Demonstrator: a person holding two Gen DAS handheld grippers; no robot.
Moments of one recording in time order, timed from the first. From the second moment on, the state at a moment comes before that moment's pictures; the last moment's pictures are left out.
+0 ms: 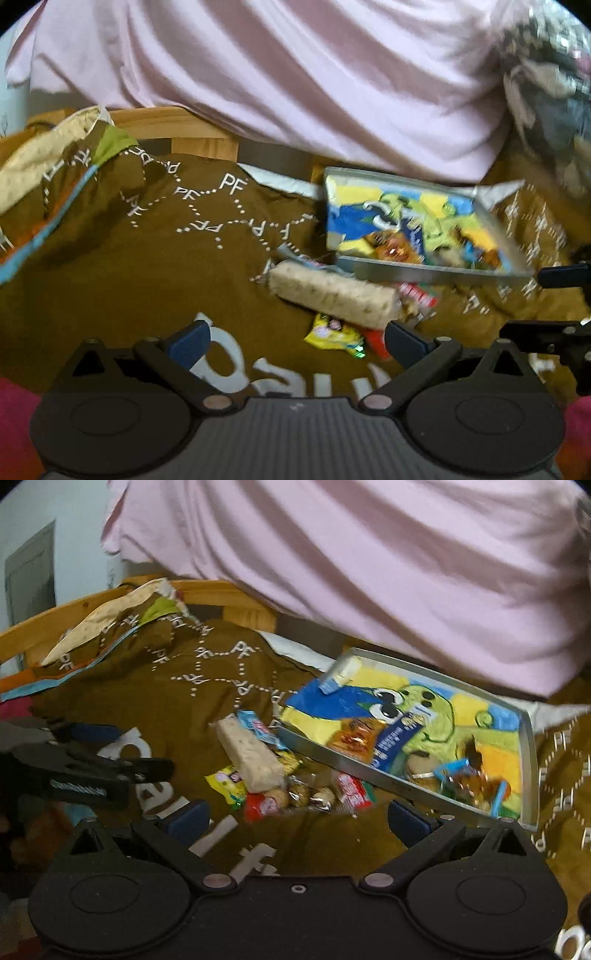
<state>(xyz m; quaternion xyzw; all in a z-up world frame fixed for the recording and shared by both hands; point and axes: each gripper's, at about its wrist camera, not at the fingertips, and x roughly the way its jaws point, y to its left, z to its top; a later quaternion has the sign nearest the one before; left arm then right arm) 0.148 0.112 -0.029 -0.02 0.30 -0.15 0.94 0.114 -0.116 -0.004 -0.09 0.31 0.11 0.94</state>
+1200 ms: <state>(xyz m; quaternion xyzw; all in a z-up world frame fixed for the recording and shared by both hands) 0.229 0.042 -0.047 -0.05 0.37 -0.15 0.91 0.186 -0.168 -0.073 -0.14 0.30 0.26 0.91</state>
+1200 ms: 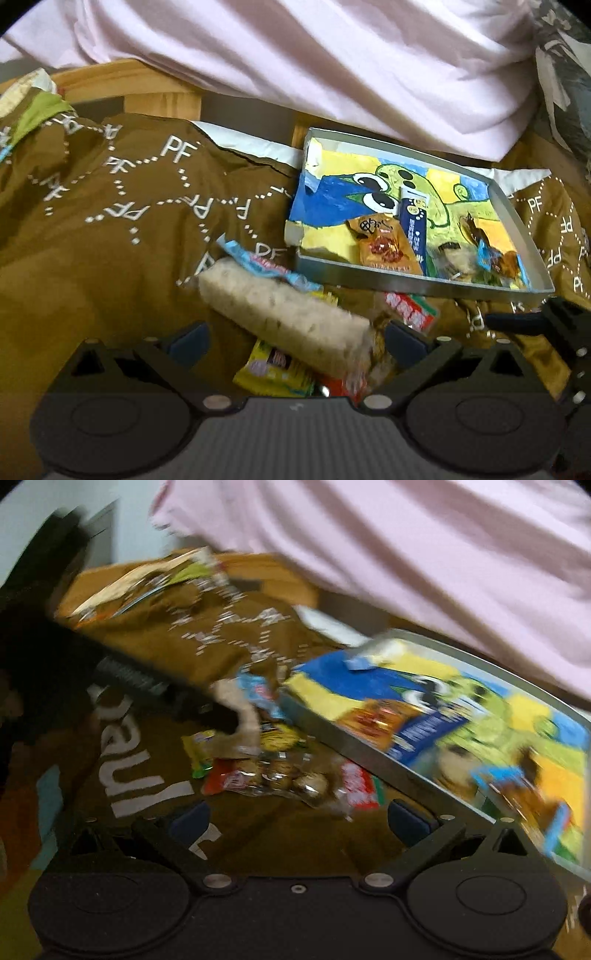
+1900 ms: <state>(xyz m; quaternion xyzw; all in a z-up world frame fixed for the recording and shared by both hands) 0.292 0.053 -0.074 -0.13 0.48 -0.10 0.86 0.274 -0.112 -0.095 -0.24 0.37 0.41 0.80</state>
